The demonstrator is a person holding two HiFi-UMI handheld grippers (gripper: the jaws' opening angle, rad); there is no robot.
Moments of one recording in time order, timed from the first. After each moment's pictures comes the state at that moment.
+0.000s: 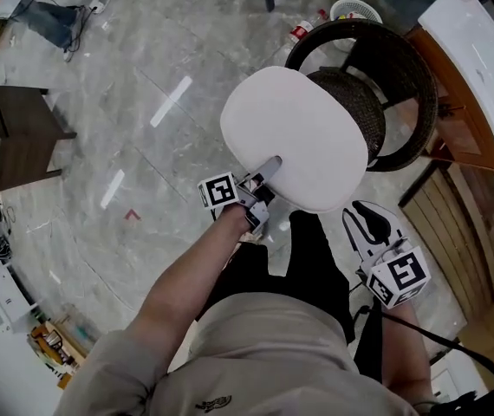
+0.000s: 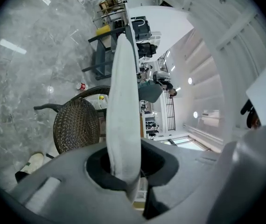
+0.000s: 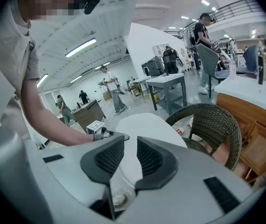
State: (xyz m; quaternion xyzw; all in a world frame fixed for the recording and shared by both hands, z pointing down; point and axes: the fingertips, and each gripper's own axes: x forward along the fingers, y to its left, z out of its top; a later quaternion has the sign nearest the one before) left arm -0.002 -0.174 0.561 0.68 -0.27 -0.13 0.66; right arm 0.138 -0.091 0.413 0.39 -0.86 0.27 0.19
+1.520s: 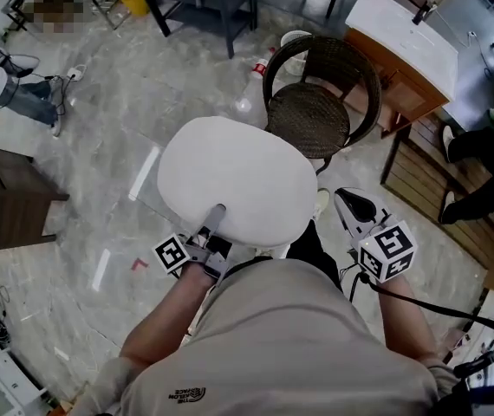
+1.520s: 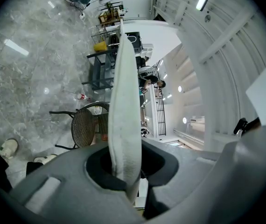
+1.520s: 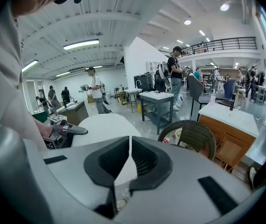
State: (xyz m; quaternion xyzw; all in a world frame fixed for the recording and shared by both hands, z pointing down) left arm -0.232 0.031 0.383 0.69 -0.26 -0.20 0.65; right arm 0.014 0.076 0.288 0.52 -0.82 0.18 0.19
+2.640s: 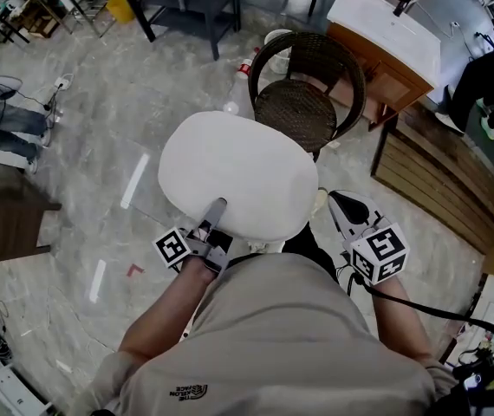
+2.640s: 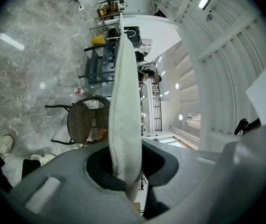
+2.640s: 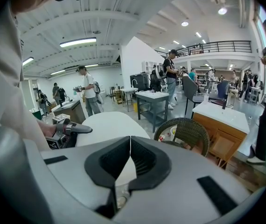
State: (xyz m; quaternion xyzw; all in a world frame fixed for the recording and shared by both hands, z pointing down) left arm -0.210 0.040 0.383 0.70 -0.22 -0.19 0.65; right arm 0.010 0.112 0.289 0.54 -0.79 0.18 0.19
